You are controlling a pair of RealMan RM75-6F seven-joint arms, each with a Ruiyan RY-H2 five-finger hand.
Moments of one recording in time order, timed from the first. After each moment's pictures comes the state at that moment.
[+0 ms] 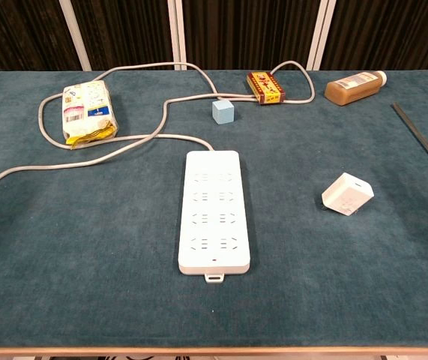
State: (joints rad) left arm -0.05 -1.12 -0.07 -1.68 1.49 1.57 0.09; right arm 0.19 -1.12 0.11 -1.85 -1.35 1.22 -0.05
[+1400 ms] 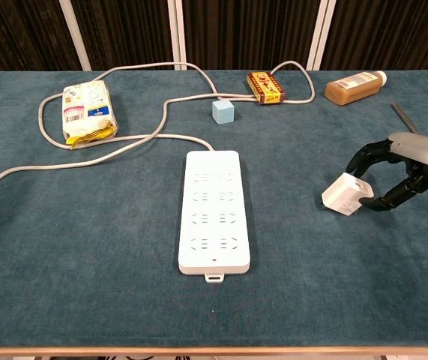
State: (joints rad) left arm -0.05 -1.10 -0.07 -1.68 1.46 1.54 0.07; right arm 0.54 -1.50 0.18 -1.70 -0.80 1.09 -0.33
